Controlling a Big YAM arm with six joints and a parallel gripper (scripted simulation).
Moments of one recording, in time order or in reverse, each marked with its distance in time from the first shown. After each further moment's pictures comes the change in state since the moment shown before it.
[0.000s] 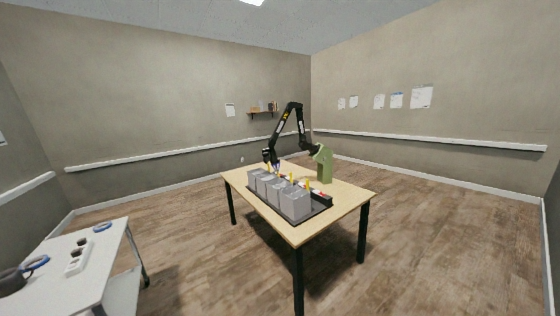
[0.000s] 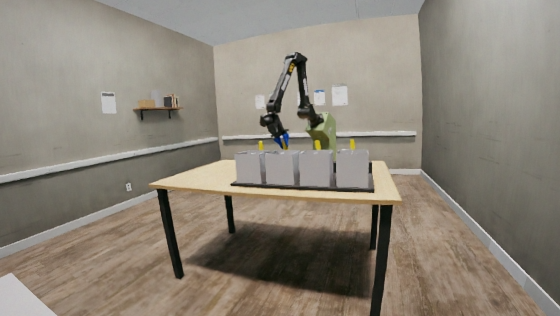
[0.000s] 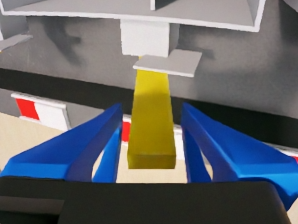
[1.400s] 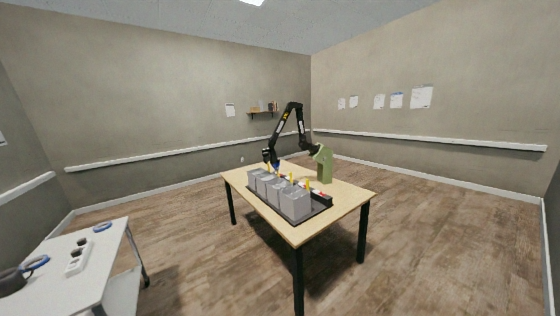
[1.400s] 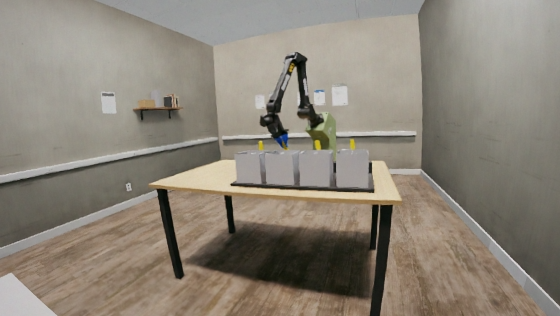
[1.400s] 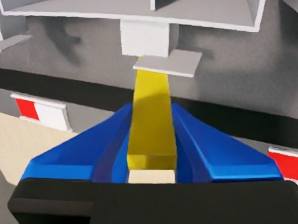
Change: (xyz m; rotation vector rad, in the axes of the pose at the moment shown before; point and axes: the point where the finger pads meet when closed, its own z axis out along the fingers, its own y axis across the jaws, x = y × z) arm 0.000 0.000 0.000 0.000 0.000 0.000
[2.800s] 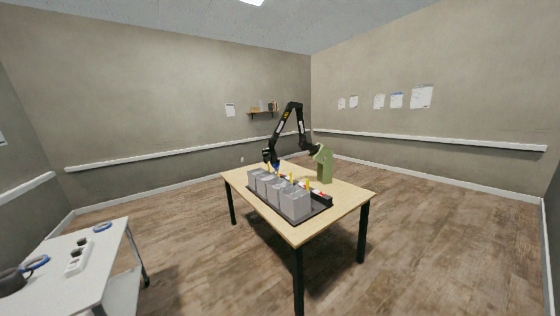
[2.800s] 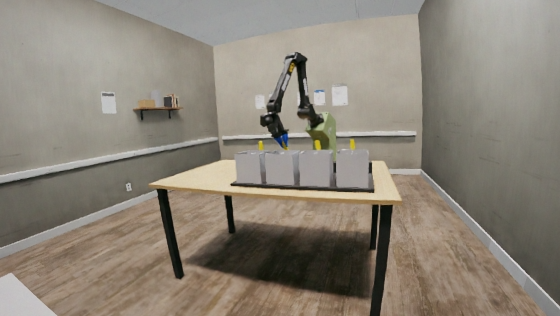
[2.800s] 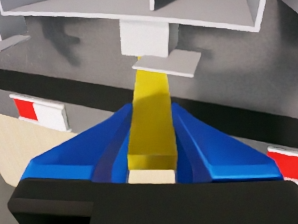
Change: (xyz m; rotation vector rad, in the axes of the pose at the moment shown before) arm 0.000 0.000 0.000 0.008 -0.001 -0.001
